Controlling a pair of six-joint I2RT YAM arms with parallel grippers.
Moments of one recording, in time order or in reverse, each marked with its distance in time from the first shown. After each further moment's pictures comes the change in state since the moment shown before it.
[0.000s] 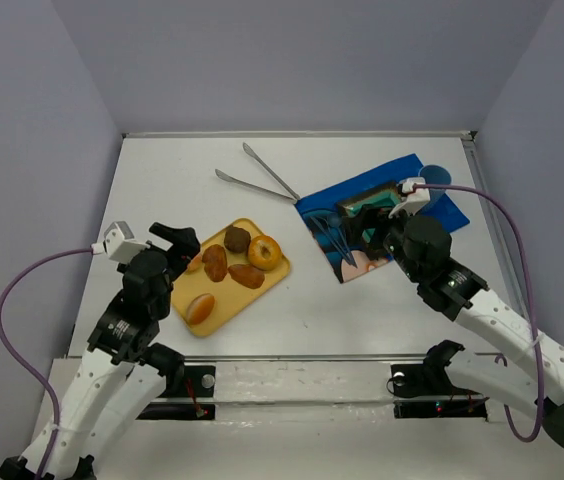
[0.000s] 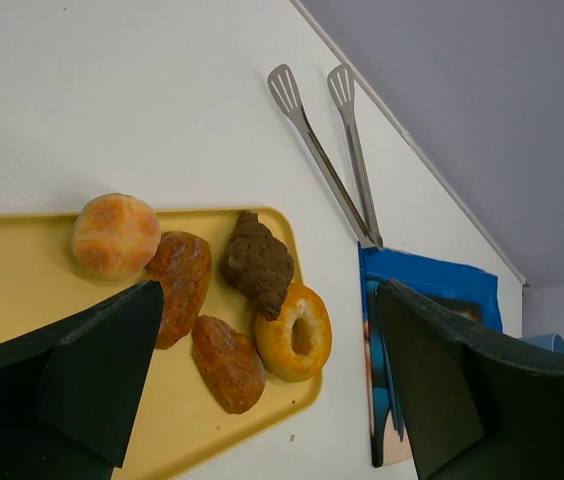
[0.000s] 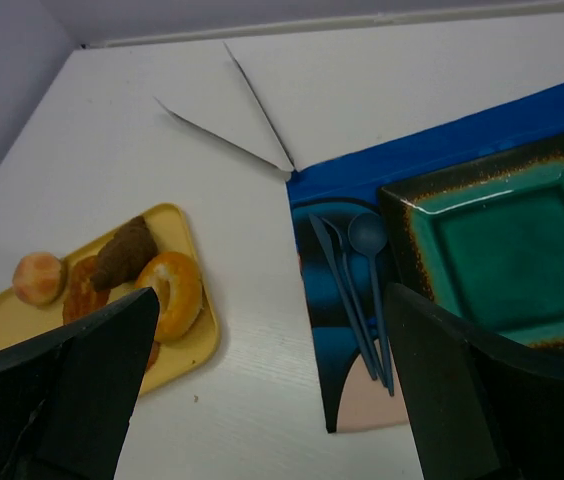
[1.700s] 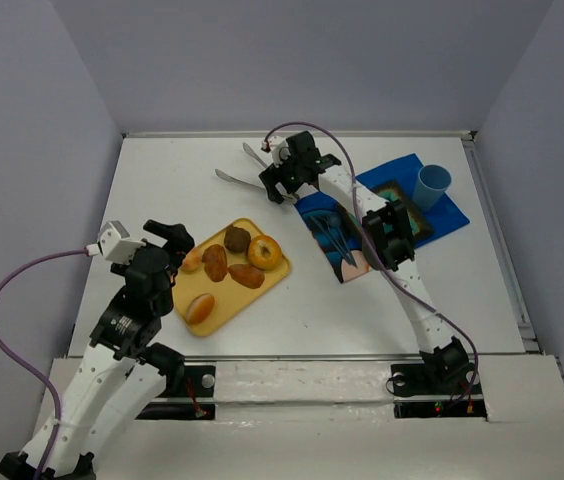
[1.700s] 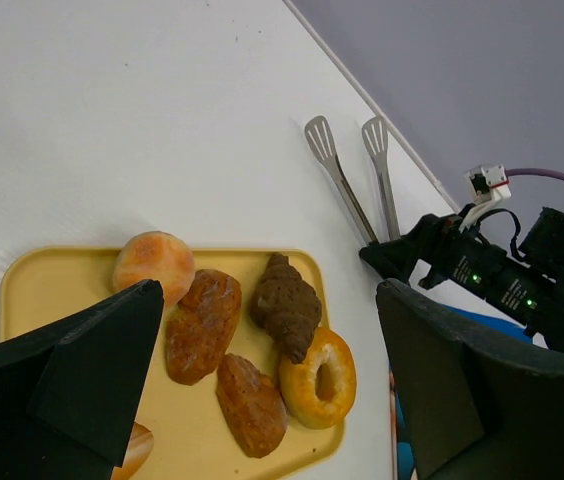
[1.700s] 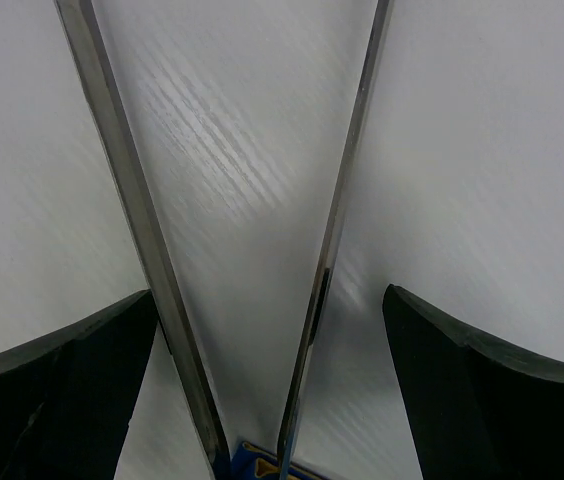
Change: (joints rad) left arm 0.000 0.030 0.008 0.021 -0.133 0.018; right arm -0.142 1.794 1.675 -0.494 -0.586 -0.633
